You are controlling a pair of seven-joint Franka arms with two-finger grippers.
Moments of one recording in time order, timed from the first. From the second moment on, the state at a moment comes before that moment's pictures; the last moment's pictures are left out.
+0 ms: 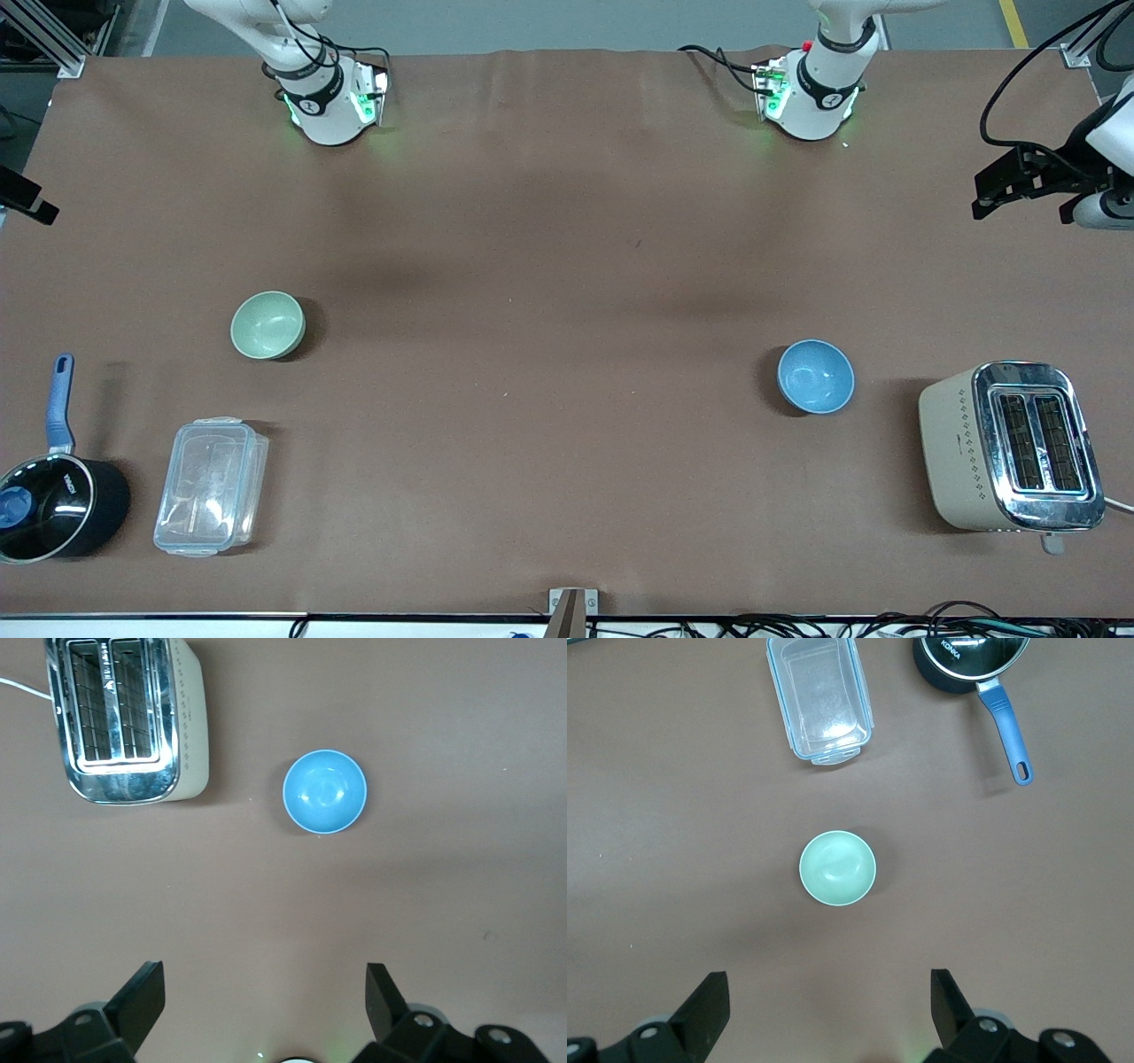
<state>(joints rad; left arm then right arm) 0.02 0.00 -0.11 -1.48 0.01 1.46 0.01 -0.12 0.00 -0.03 -1.43 0.02 1.42 0.09</state>
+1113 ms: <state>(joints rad) 0.02 0.46 -0.11 -1.65 0.03 2.04 0.01 -0.13 0.04 -0.03 -1.90 0.02 1.89 0.01</state>
